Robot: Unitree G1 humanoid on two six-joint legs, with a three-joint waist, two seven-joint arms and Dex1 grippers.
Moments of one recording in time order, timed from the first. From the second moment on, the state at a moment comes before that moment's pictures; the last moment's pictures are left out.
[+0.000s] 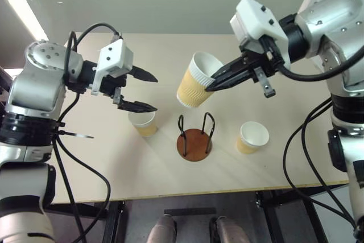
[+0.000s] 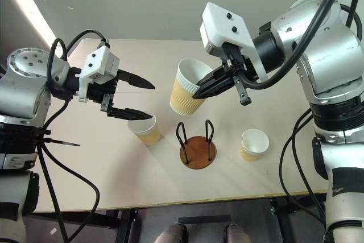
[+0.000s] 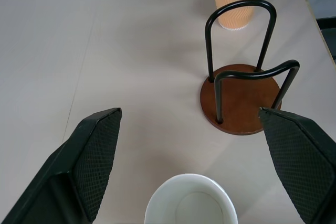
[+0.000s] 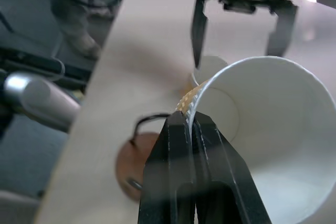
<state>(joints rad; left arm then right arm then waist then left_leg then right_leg) -0.98 0.94 -0.13 0.17 -0.29 0.39 -1.53 -1.32 -0.70 0.26 -0.17 0.29 0.88 1.57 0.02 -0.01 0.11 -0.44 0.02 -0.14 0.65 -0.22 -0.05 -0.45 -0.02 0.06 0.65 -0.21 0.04</state>
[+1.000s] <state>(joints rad) -0.98 0.92 -0.14 0.21 -0.25 0.35 -1.54 -1.17 -0.72 0.44 -0.19 0.27 0.73 1.49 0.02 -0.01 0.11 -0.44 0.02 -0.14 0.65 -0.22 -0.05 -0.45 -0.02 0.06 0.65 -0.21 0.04</state>
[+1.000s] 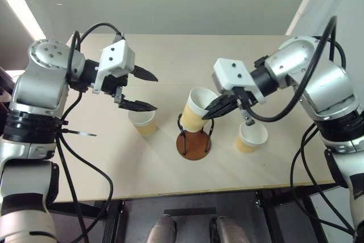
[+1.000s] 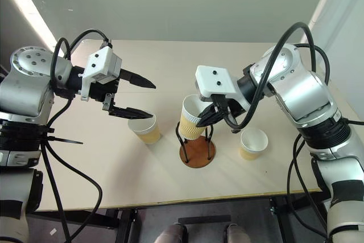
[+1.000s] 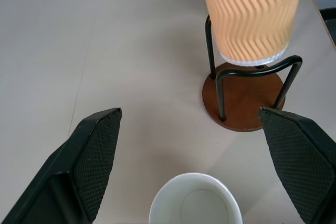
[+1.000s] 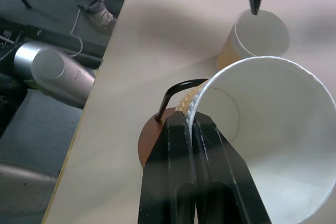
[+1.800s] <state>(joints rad) -0.82 1.09 -0.13 0.05 -0.12 0.25 -1.48 -1.17 -0.76 0.25 -0.20 0.47 0.92 1.43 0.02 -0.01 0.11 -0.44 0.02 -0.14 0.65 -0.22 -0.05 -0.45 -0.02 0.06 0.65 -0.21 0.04</state>
